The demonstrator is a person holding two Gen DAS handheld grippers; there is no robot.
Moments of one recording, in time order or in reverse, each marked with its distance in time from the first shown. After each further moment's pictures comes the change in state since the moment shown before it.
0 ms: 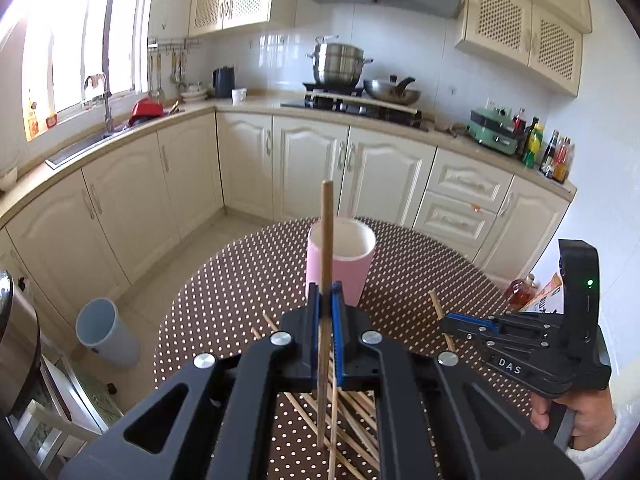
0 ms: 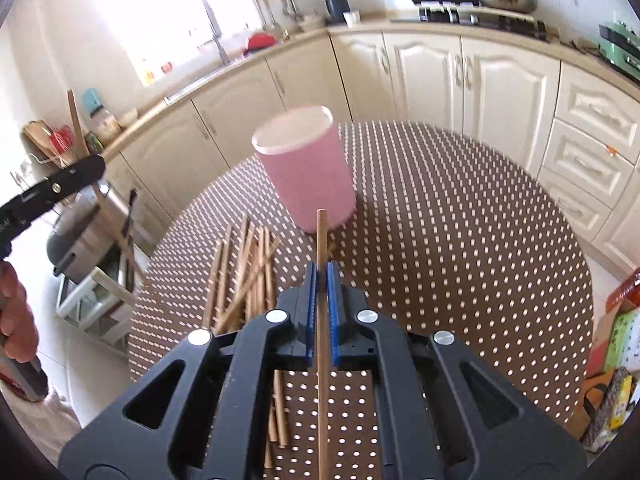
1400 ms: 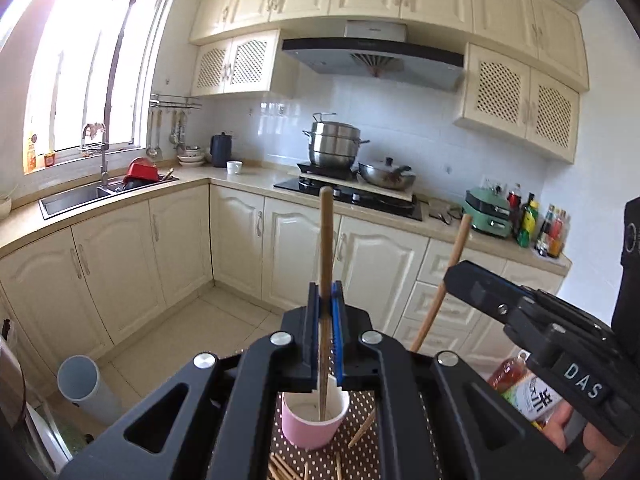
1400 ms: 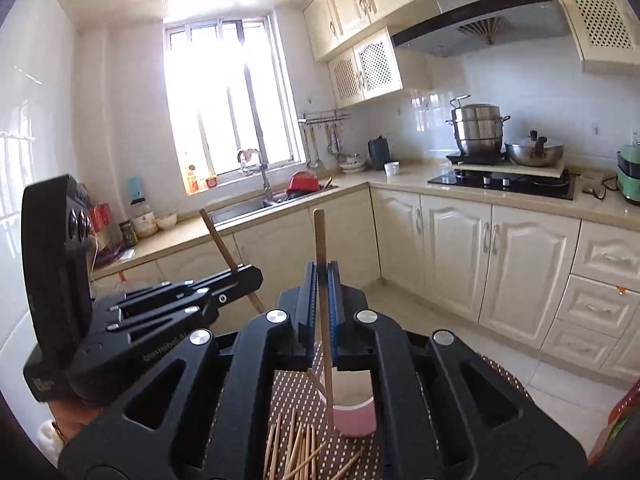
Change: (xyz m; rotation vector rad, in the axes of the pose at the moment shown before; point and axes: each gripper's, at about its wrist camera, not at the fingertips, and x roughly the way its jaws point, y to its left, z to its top) left arm 0.011 -0.027 0.128 -0.060 -0.258 -0.013; right arm -0.092 0.057 0.147 -0.140 -0.479 0.076
